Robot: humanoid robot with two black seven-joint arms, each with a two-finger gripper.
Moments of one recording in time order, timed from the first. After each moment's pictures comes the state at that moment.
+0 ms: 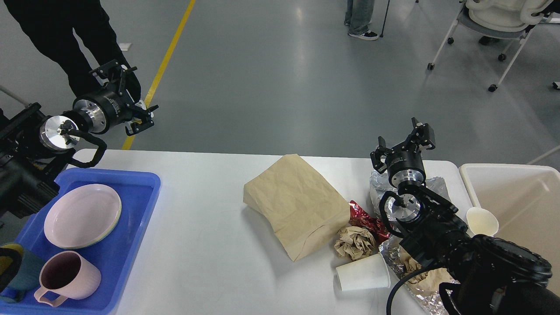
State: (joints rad) left arm -0.95 0.49 -0.72 -0.67 -0.09 -0.10 0.25; right arm 0.84 0.12 0.45 0.03 0.41 0.29 0.54
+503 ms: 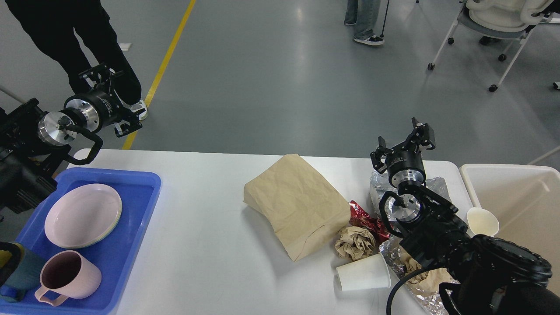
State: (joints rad) left arm -0.98 0.48 -0.68 -0.62 -0.09 -0.04 0.26; right arm 0.84 0.12 0.45 0.03 0.41 0.29 0.54
